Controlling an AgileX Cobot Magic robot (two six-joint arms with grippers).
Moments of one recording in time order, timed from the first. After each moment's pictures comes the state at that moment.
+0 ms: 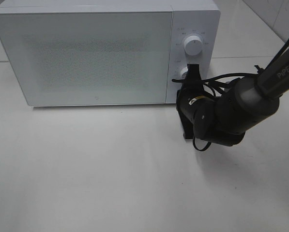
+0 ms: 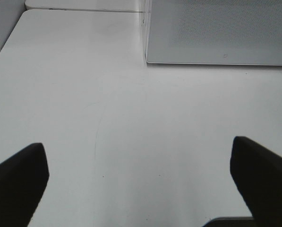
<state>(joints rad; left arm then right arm) 0.07 0.00 -0.52 -0.12 1.09 0.06 0.55 2.14 -0.88 0.69 -0.88 1.31</state>
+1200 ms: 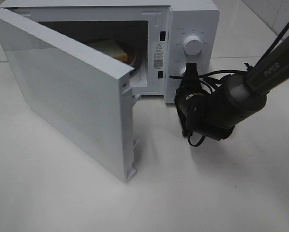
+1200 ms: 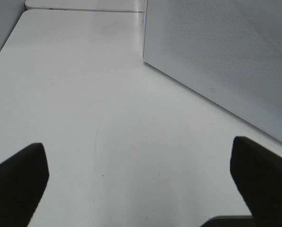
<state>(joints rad) 0.07 0.00 -0.52 -0.12 1.09 0.06 0.54 2.19 -0.98 0.79 -0.85 1.21</state>
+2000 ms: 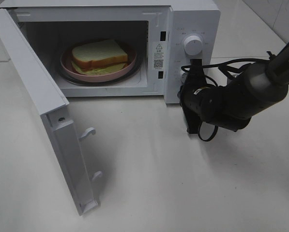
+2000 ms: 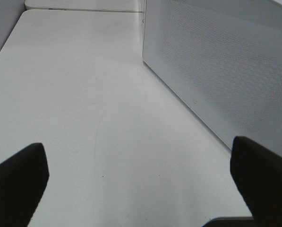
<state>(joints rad) 0.07 0.00 -0.52 -0.12 1.09 0.06 0.49 2.11 -0.93 0.66 -0.72 1.28</state>
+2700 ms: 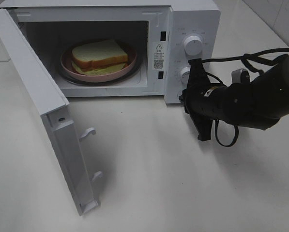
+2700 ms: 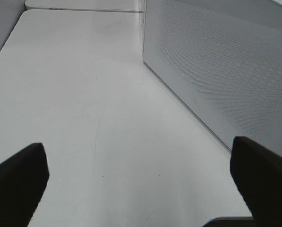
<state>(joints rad) 0.07 0.00 -0.52 -0.12 1.09 0.06 0.49 1.92 -0.78 0.49 -0.57 1.26</state>
